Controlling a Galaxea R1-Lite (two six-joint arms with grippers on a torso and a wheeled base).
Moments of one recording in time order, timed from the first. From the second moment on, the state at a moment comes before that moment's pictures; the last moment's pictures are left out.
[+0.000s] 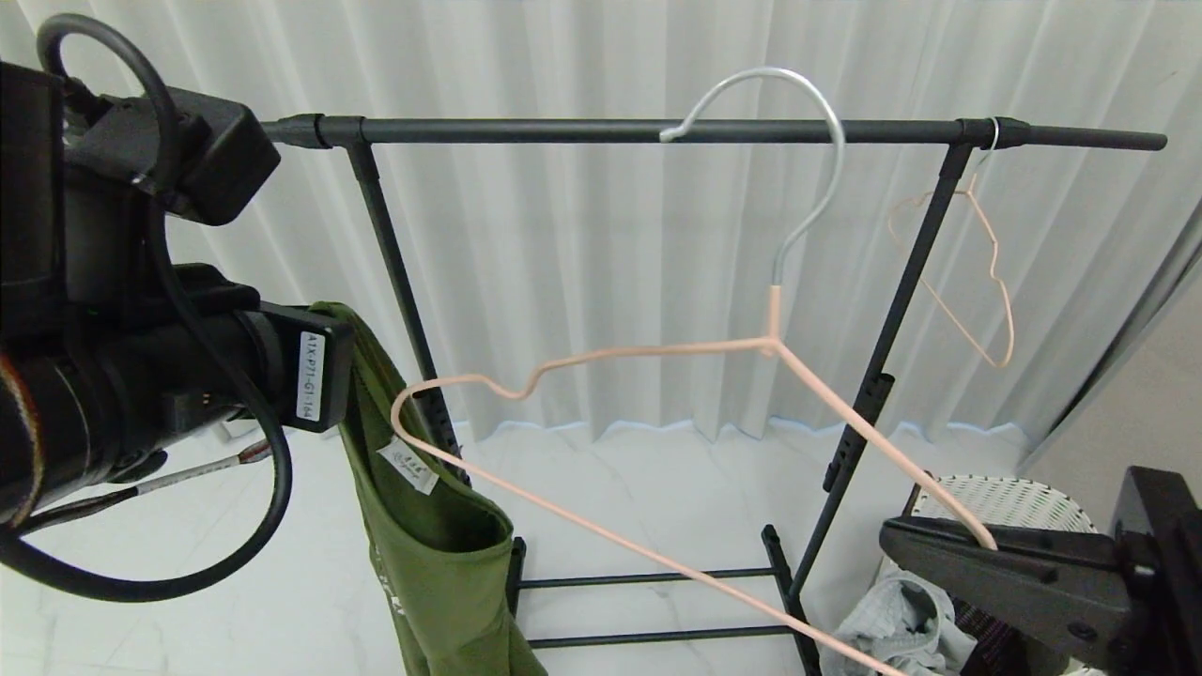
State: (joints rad) left arm -0.69 1.29 -1.07 0.16 0.61 0.06; right arm 1.19 1.12 -0.70 -0.25 -0.14 0.18
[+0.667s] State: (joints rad) left arm -0.66 1.31 -1.12 0.16 0.61 0.03; right arm 1.19 1.22 -0.72 -0.34 -0.18 0.17
